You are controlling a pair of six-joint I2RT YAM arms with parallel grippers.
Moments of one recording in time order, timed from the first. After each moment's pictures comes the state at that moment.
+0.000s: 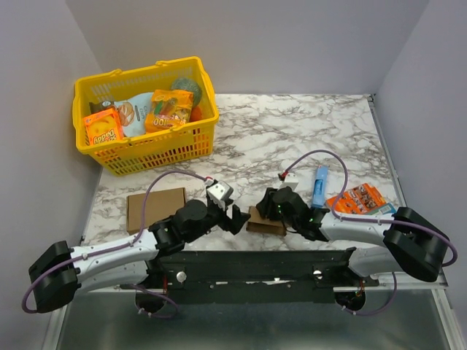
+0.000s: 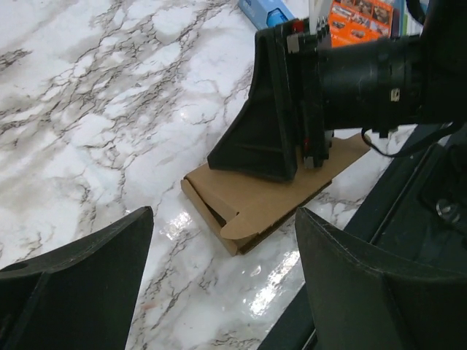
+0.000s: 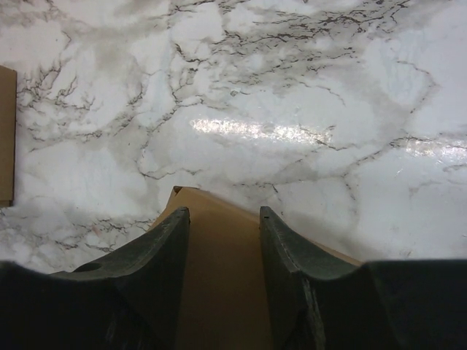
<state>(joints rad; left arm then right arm) -1.07 0.89 0.34 0.31 -0.17 -0.29 0.93 1.31 0.46 0.23 0.35 0.75</state>
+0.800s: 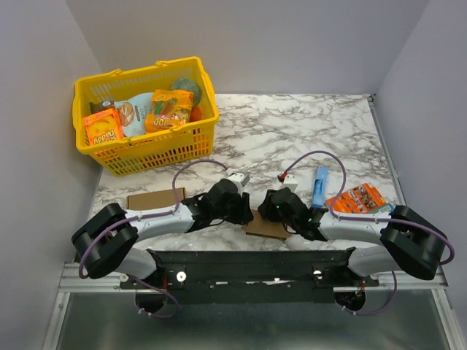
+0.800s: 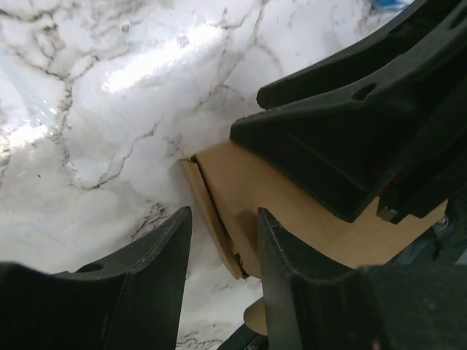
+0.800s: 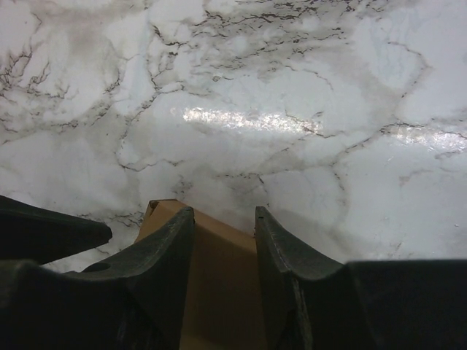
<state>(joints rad) -0.92 1.37 0.61 0.10 0.07 -0.59 0.93 1.34 0.46 0.21 0.35 0.75</state>
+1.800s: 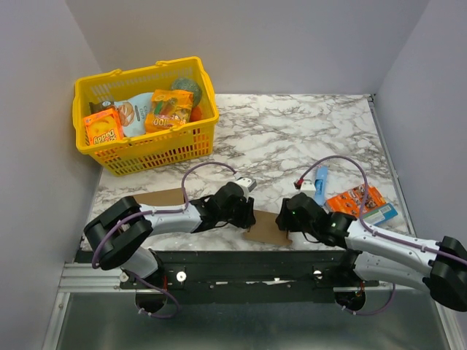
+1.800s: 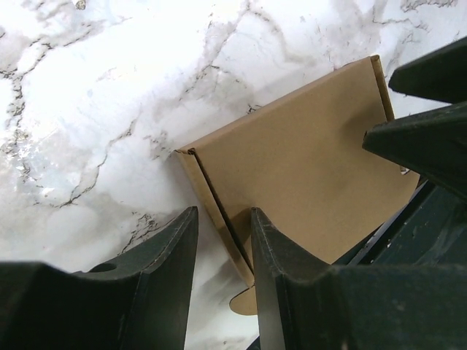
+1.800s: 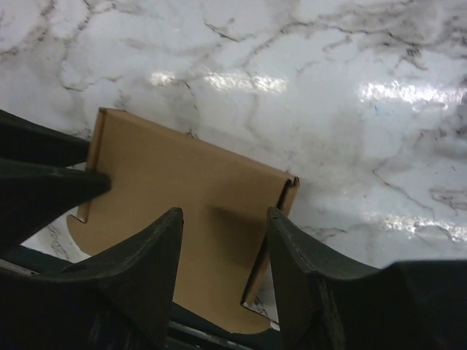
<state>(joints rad) -0.95 1.49 0.61 0.16 0.09 -0.52 0.93 0.99 0.47 -0.30 0.34 0.77</state>
